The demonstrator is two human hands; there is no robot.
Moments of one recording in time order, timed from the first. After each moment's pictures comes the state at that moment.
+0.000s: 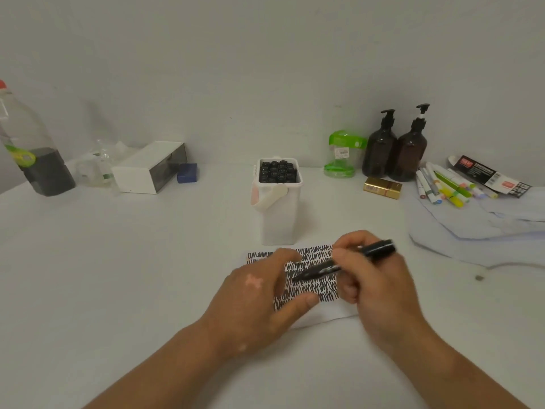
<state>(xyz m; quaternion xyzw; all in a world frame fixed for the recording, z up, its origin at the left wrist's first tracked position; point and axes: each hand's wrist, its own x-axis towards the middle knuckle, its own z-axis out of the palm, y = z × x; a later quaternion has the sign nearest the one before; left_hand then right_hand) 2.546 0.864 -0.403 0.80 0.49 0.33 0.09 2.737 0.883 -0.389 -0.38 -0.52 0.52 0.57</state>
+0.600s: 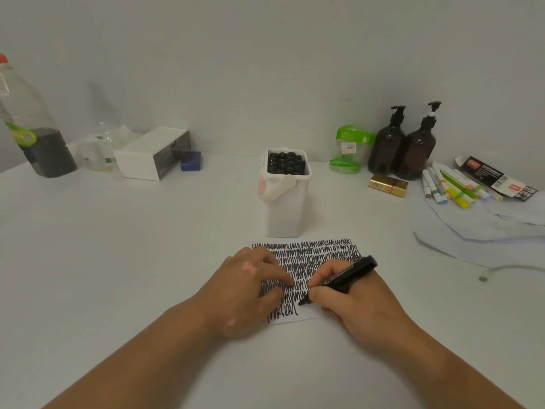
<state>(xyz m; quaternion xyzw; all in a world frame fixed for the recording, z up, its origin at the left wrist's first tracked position) 2.523 0.877 -0.414 0.80 0.54 0.20 0.14 2.738 0.884 -0.409 -0.51 -0.70 0.39 0.32</state>
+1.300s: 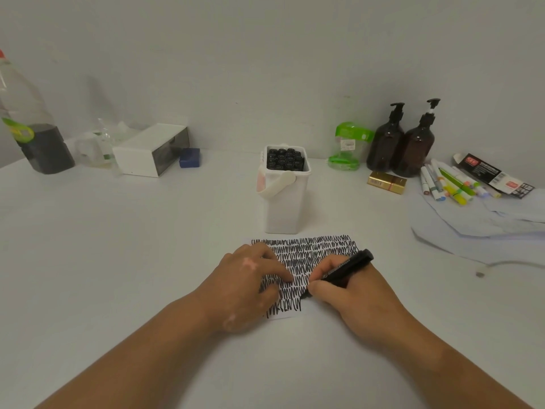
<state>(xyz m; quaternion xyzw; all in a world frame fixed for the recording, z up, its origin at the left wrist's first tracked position) 2.523 0.878 -0.415 0.80 0.55 0.20 0.15 2.739 0.886 -0.411 -0.52 -0.71 0.36 0.32</state>
